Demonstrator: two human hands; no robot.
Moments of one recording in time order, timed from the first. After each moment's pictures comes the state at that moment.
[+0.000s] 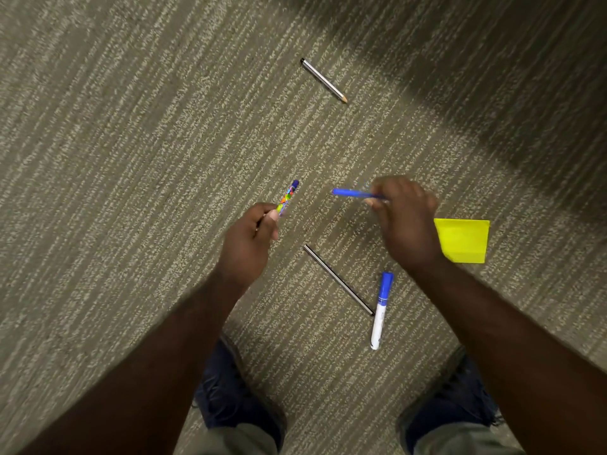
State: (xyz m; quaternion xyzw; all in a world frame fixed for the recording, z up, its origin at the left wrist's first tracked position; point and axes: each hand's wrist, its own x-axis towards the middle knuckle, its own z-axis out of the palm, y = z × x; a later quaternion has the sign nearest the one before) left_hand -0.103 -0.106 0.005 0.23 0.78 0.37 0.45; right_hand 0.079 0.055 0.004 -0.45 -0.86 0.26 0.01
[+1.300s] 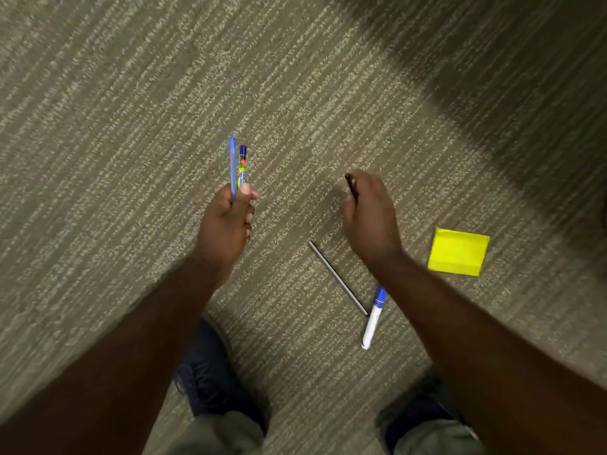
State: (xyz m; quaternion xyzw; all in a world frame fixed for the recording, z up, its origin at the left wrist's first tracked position) left_hand -0.133 -0.113 0.010 0.01 0.73 0.49 0.47; right_hand 0.021 0.028 -0.010 -0.44 -0.83 0.33 0.01
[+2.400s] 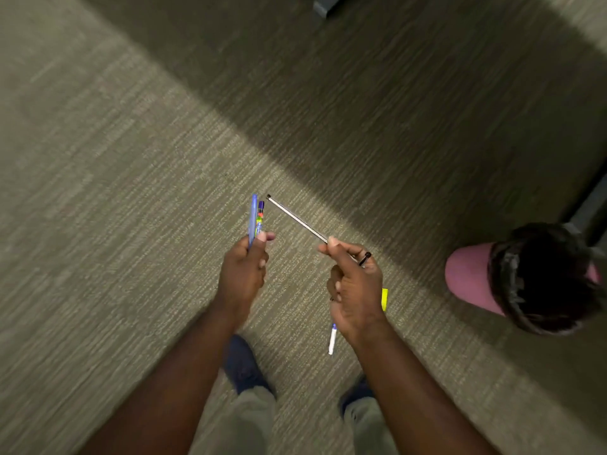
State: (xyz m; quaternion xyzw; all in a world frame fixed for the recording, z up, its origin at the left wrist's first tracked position) left_hand -0.174 -0.054 0.408 0.00 0.69 0.55 0.47; right_hand -0.054 0.032 0.446 -0.58 -0.26 0.73 0.26
